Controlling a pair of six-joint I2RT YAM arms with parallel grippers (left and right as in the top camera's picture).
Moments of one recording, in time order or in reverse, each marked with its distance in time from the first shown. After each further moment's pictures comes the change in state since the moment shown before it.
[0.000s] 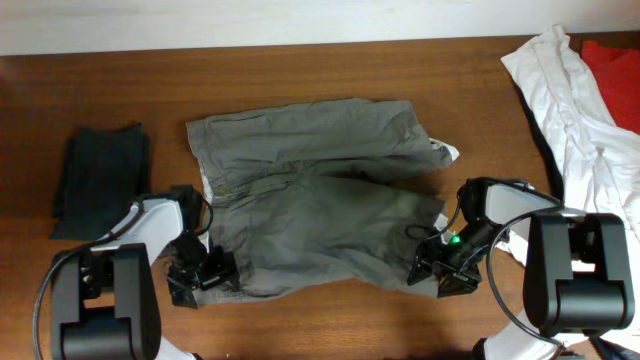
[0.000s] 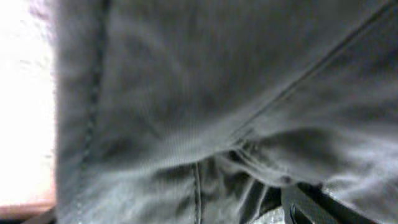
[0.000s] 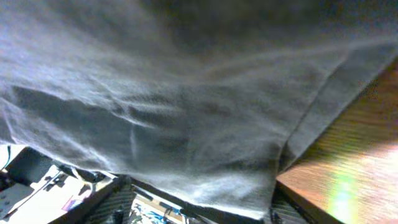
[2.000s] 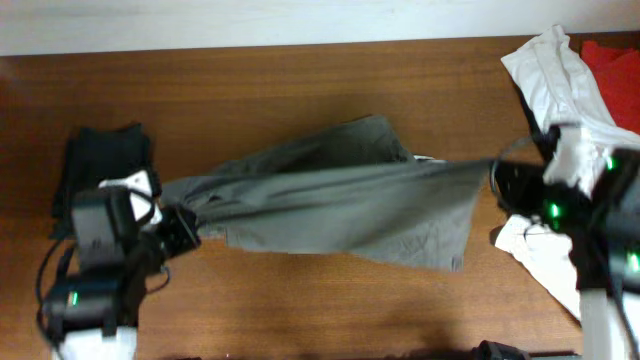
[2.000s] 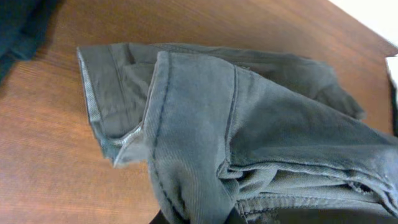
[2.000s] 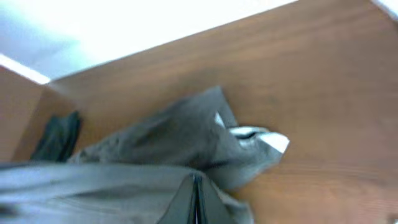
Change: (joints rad) left arm 0.056 -0.768 0.172 0.123 0.089 -0.075; right arm -0.246 -0.750 0.288 0.327 -0.106 0.079
